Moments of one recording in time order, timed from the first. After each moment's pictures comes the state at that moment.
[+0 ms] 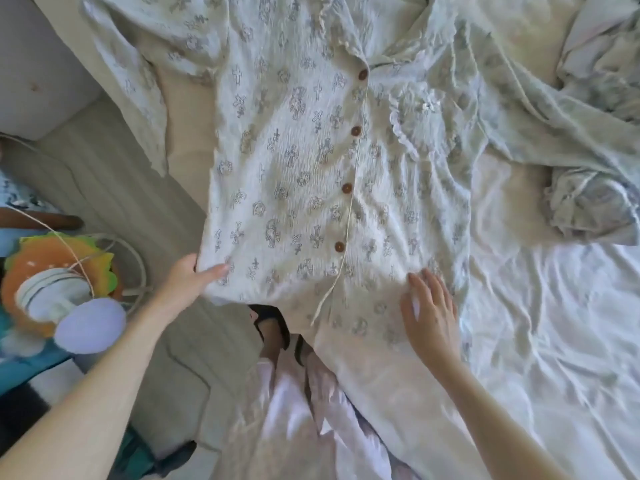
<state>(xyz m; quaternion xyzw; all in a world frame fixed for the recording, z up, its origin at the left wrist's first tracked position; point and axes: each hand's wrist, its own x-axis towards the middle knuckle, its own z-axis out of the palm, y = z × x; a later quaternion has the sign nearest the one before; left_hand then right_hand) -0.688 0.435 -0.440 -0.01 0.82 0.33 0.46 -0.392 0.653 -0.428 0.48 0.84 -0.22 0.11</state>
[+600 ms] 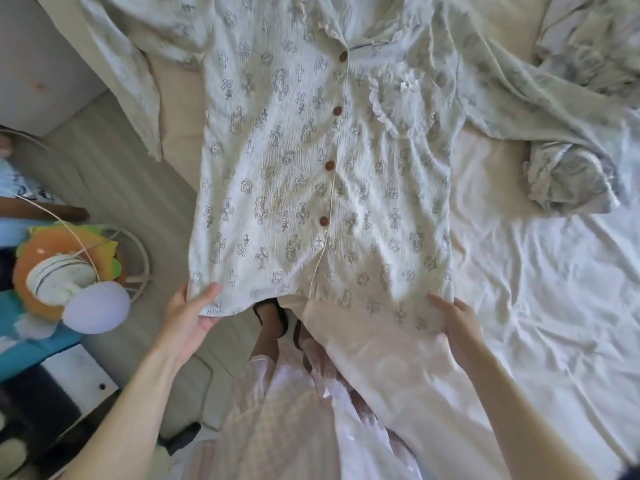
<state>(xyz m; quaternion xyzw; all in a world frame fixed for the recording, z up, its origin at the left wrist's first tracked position) -0.598 0.409 -0.398 -0.25 0.63 0.59 0.44 -0.322 0.682 -0.418 0.74 0.40 -0.54 0.04</state>
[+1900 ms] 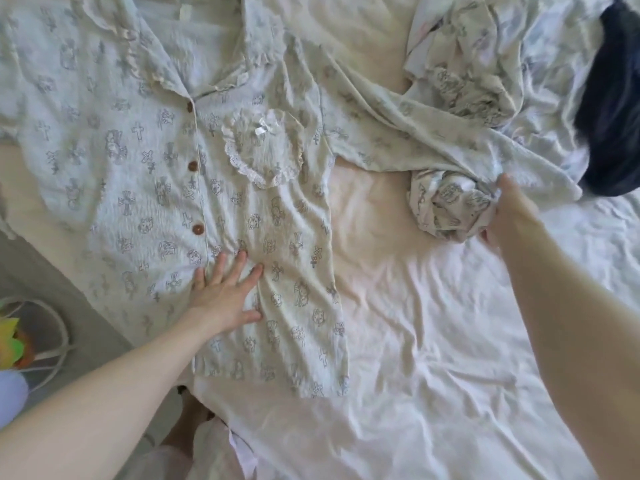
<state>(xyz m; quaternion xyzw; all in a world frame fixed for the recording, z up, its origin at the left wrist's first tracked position) -0.541 0.665 -0.455 0.46 0.73 -0.25 0.45 -0.309 1.021 -0.420 0.82 0.24 -0.47 -0.22</state>
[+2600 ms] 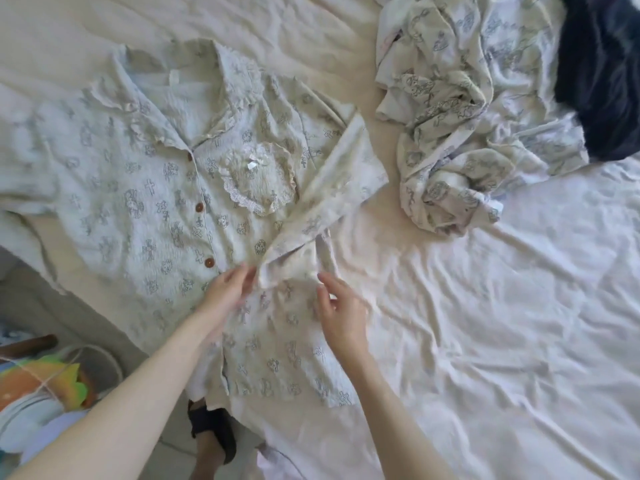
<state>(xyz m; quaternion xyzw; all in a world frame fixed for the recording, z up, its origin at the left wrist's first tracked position) -0.562 0.700 -0.411 0.06 0.80 0.27 0.53 -0.386 0.758 -0.412 0.57 0.61 -0.54 -0.09</state>
